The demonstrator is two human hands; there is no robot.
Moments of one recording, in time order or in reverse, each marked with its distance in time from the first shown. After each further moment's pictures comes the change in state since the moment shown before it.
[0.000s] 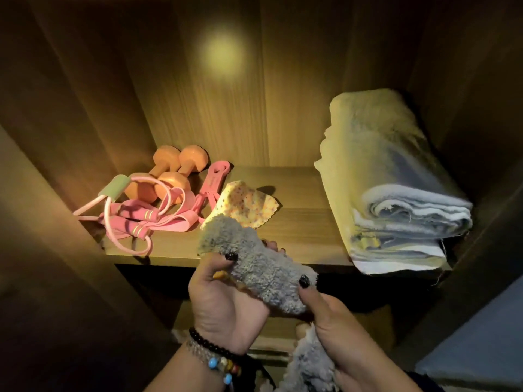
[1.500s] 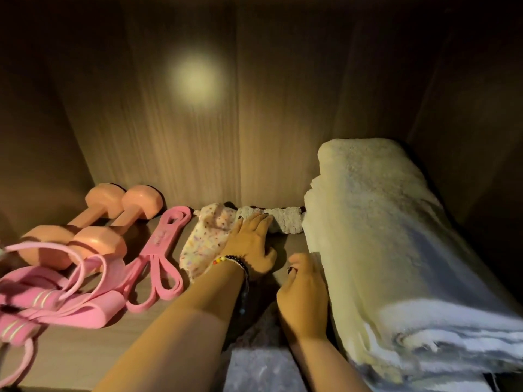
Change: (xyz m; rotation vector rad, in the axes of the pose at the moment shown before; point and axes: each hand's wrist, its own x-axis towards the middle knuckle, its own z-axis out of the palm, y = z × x) left_hand 0.324 -0.003 -0.034 2.459 -0.243 0.443; right_hand 0.205 -0.079 -0.052 -1.046 0.817 -0.575
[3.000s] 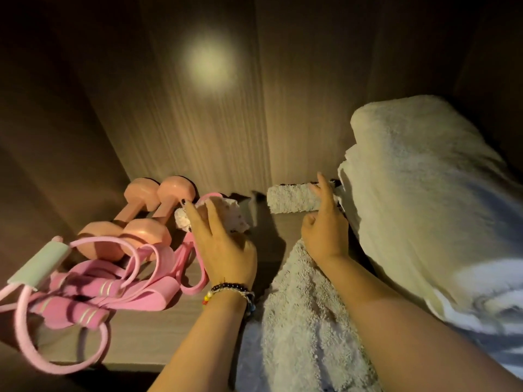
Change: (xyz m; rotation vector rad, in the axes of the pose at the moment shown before) left_hand -0.092 -0.033 -0.028 -0.406 0.761 -0.440; right_hand 0.060 -0.014 0.042 0.261 0.089 -0.199
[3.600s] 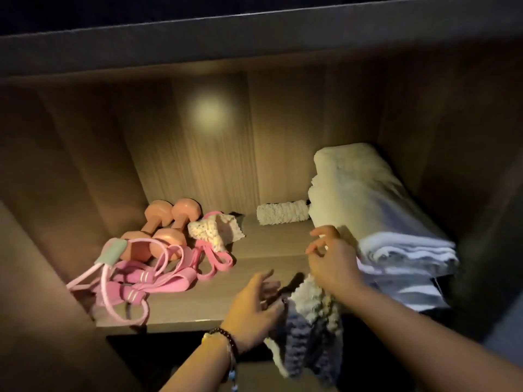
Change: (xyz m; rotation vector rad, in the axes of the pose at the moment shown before) left_hand -0.094 0.053 -0.108 -0.364 -0.949 -0.172; right_hand -0.092 -0.078 -0.126 -0.061 -0.156 0.157
